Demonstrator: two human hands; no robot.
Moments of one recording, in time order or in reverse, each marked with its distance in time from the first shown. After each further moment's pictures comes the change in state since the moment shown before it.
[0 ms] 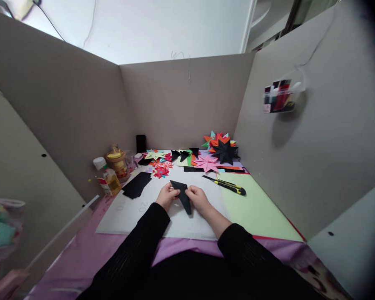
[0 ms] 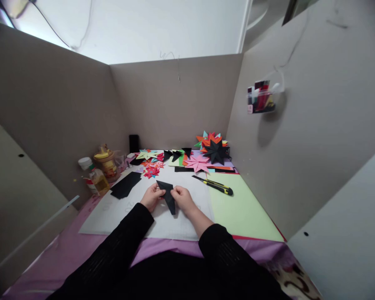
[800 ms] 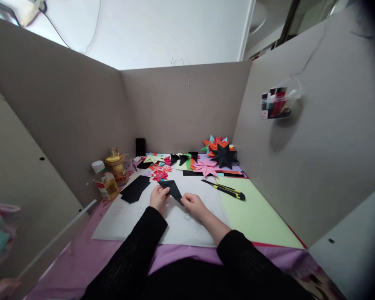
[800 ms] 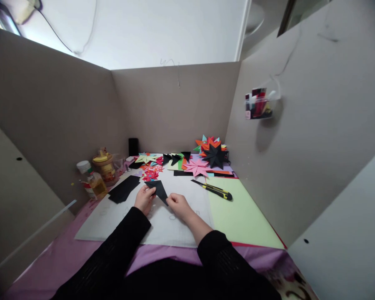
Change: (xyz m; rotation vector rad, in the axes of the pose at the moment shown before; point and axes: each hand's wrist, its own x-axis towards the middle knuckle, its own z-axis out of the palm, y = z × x) left_hand 0.008 0.003 -0.011 -0.130 0.301 0.108; right_hand -0.003 0.003 0.006 -0.151 -0.088 -0.001
